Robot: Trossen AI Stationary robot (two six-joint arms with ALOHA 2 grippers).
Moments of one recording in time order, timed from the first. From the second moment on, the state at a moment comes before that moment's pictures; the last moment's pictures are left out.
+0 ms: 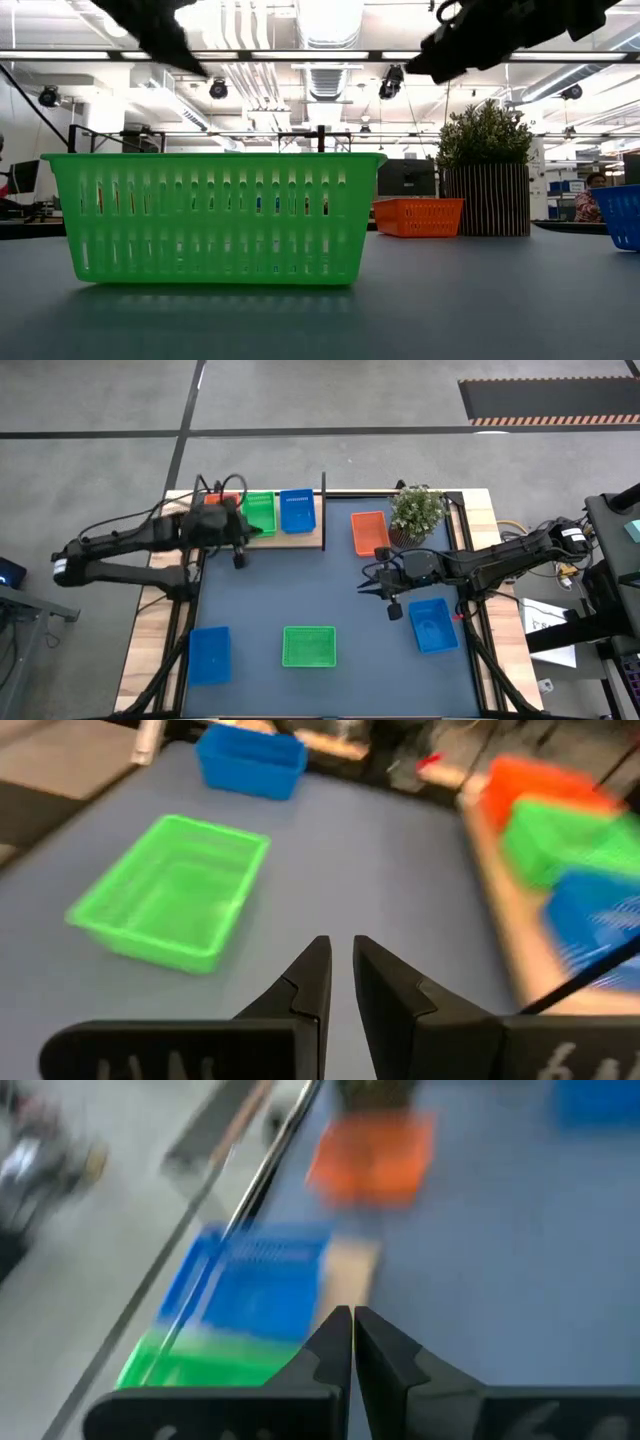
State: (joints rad) left arm 0.22 0.83 0.88 -0.58 -0.21 0.15; right arm 0.13 1.17 0.65 0.10 -0.02 -0.17
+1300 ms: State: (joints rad) left arm -0.10 0.87 0.71 0.04 -0.24 0.30; right arm 0.90 1.47 0.95 -0.93 -0.06 0.96
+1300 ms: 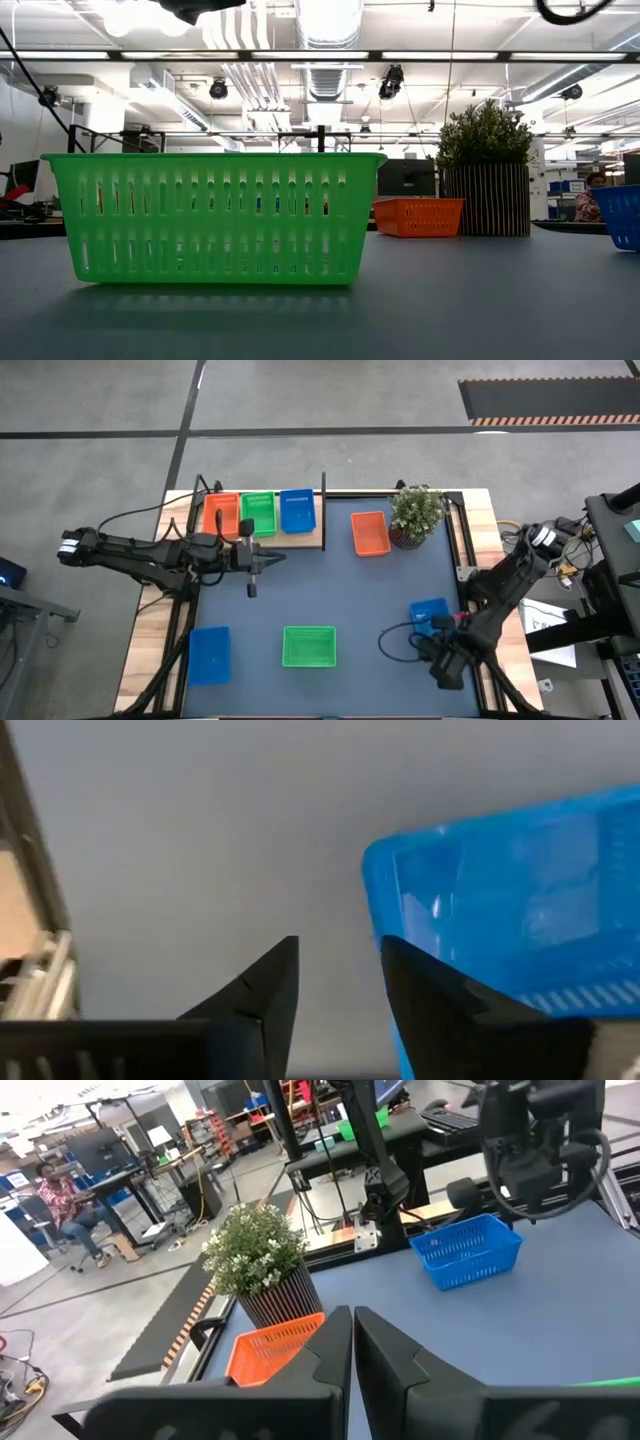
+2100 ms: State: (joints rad) left arm -0.10 0.87 0.71 0.04 -0.24 0.29; right arm 0.93 1.59 0.95 -0.91 -0.06 0.98
